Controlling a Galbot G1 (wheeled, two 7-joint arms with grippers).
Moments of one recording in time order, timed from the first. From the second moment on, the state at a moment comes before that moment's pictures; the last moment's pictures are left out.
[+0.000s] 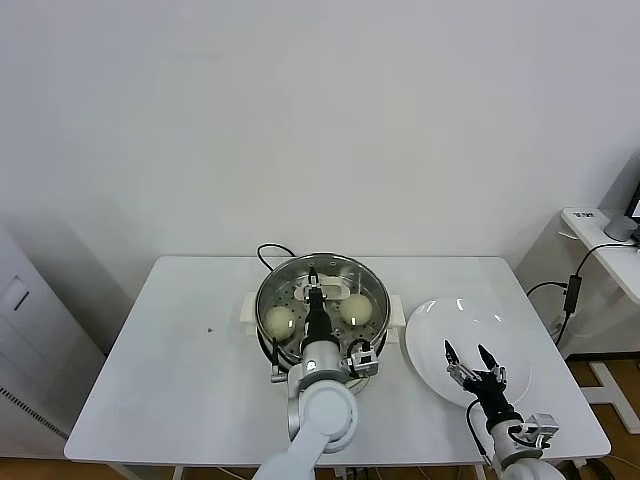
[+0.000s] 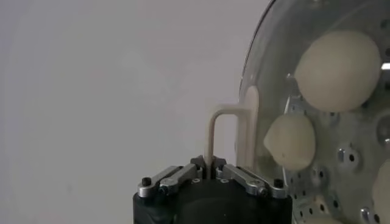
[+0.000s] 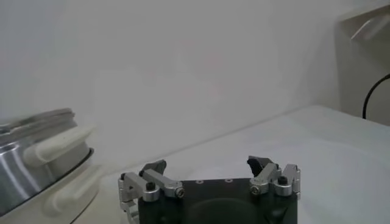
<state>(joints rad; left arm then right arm) 0.97 -1.61 0.12 -1.74 1.72 0.74 0.30 -1.39 1.34 0.75 1.61 0.58 0.05 -0.30</state>
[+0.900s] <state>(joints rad) 1.00 -1.61 0.12 -1.75 1.69 0.74 0.26 -1.39 1.35 0.75 1.61 0.58 0.06 -0.30</state>
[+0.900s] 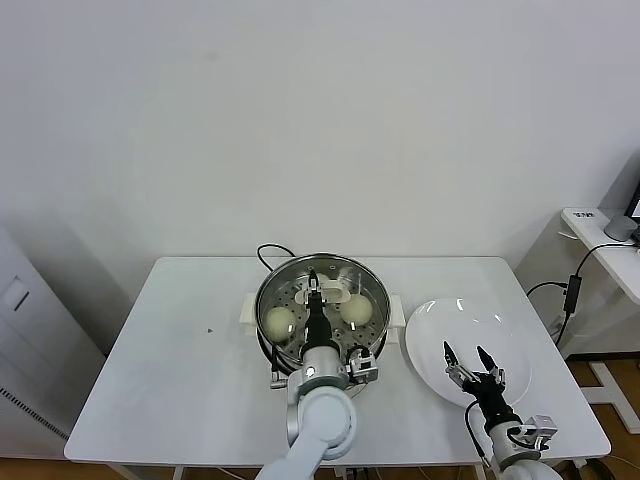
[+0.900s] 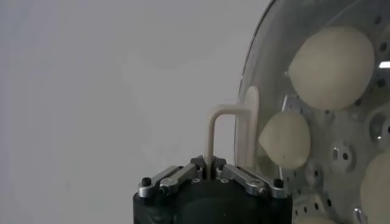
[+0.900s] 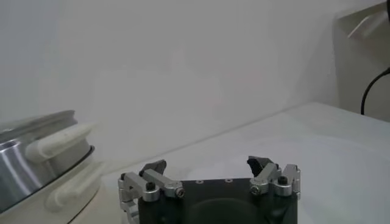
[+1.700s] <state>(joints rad) 1.11 -1.61 0.17 -1.97 1.70 0.74 0.38 -1.38 1.36 0.75 1.61 0.58 0.06 -0.31</state>
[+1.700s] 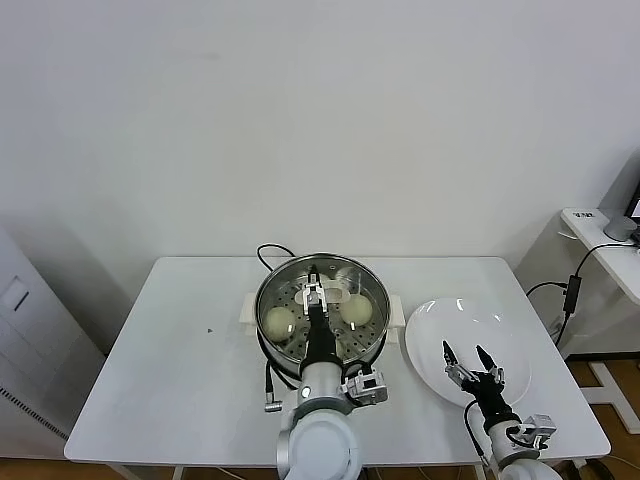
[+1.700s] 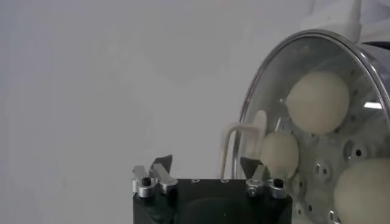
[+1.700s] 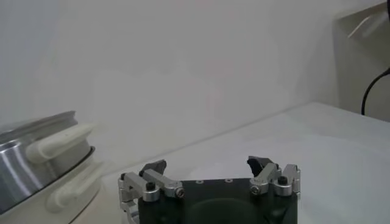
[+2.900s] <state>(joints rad) 1.33 -1.54 -0.54 -2.17 0.49 0.52 0.17 -1.46 1.41 0.71 1.75 0.46 0.14 -0.32</state>
